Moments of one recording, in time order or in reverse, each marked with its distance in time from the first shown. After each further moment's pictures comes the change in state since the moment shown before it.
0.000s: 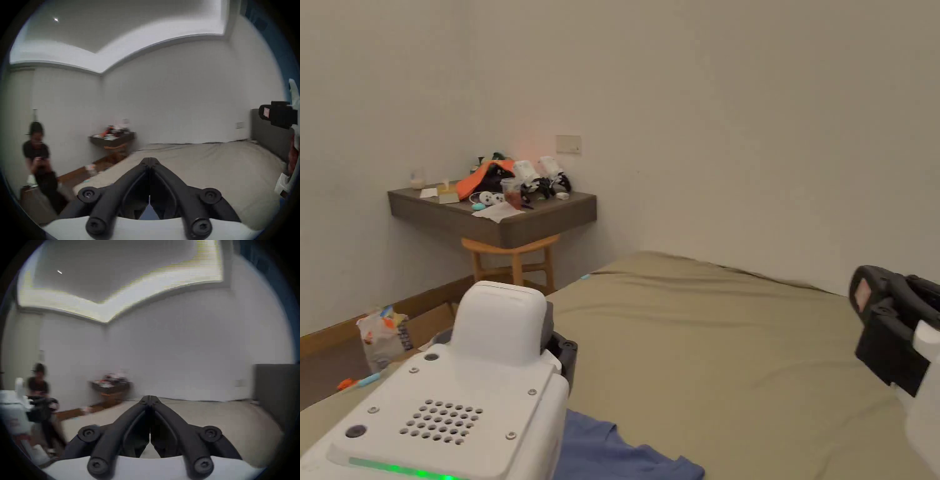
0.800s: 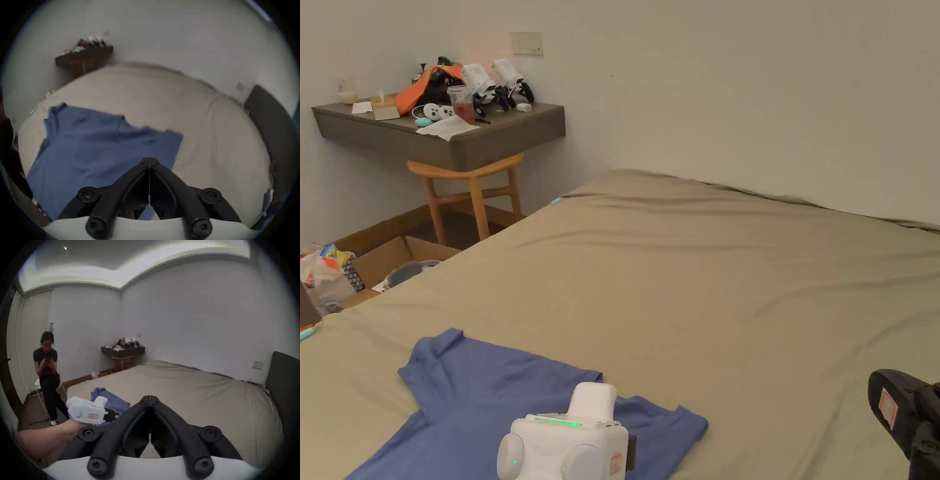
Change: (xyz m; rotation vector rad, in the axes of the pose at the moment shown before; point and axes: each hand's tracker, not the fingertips) left arm 0.117 -0.299 -0.309 -0.832 -0.444 0.087; right arm 0.056 -0.122 -0.046 -0.389 -0.112 0.062
